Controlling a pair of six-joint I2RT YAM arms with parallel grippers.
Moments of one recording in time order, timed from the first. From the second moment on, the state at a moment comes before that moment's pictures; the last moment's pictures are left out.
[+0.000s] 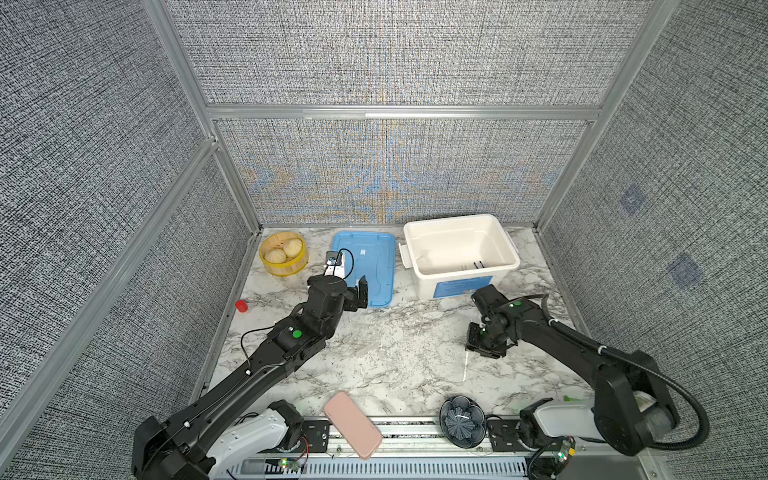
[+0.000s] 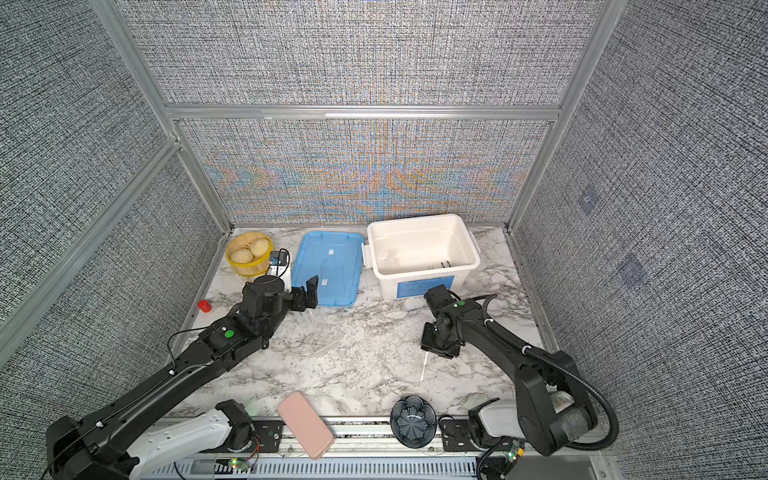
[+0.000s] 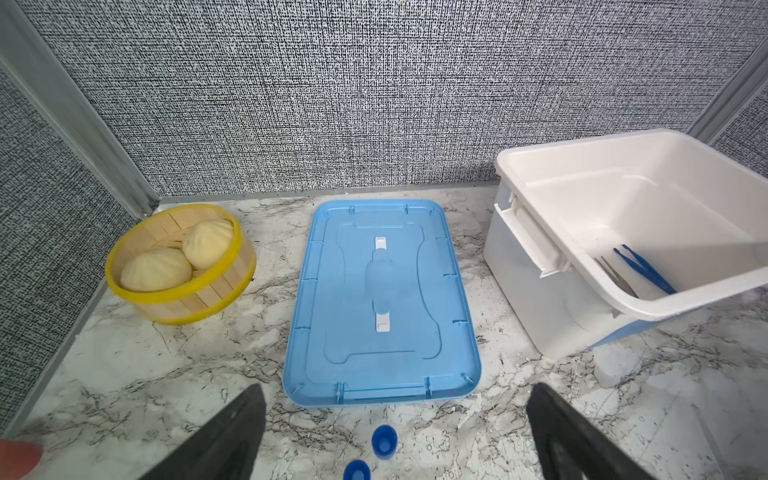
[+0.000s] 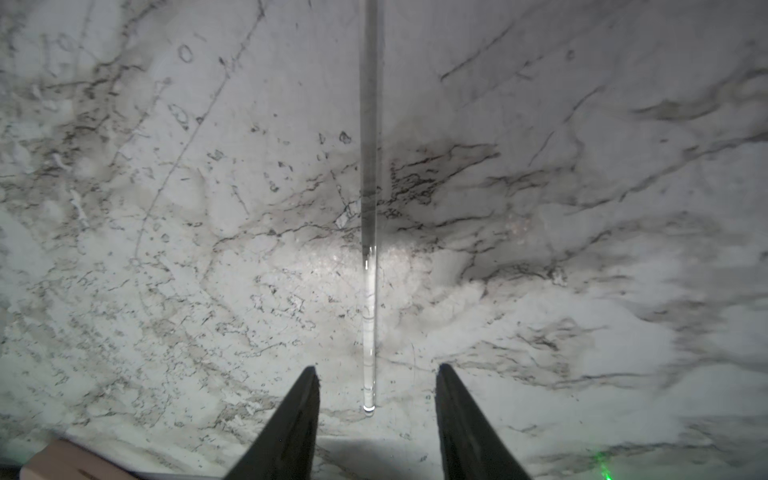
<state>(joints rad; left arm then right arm) -0.70 1.00 0.84 -0.27 -0.44 -0.27 0.41 1.38 0.81 -0.87 -0.11 0.69</state>
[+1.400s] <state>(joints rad) -0.70 0.95 0.81 -0.25 -0.42 -0.28 0.49 1.50 0.79 -0.80 0.01 0.82</state>
